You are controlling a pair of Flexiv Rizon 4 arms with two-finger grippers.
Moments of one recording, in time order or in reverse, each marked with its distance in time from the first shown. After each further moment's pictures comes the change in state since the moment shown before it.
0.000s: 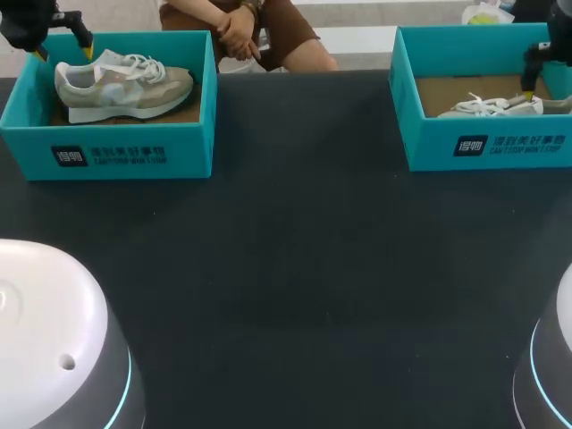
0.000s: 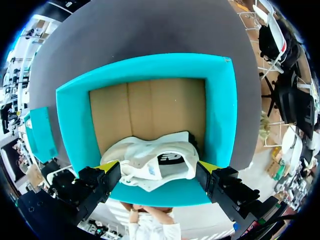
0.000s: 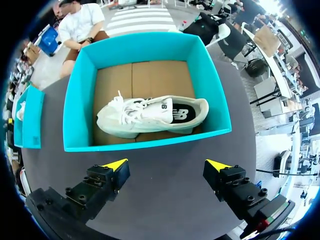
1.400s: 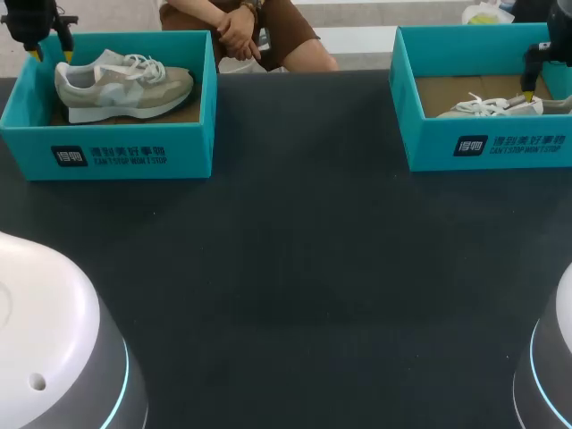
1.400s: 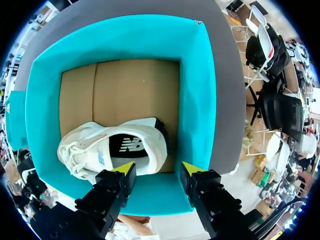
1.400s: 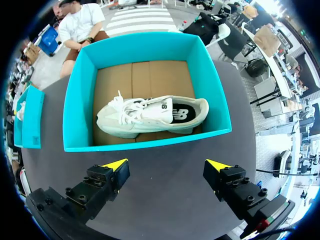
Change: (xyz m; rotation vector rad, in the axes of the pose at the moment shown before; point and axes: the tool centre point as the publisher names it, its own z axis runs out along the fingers) left arm 0.067 0.048 0.051 0.097 0.187 -0.041; right arm 0.000 0.000 0.000 0.000 0.001 0.000
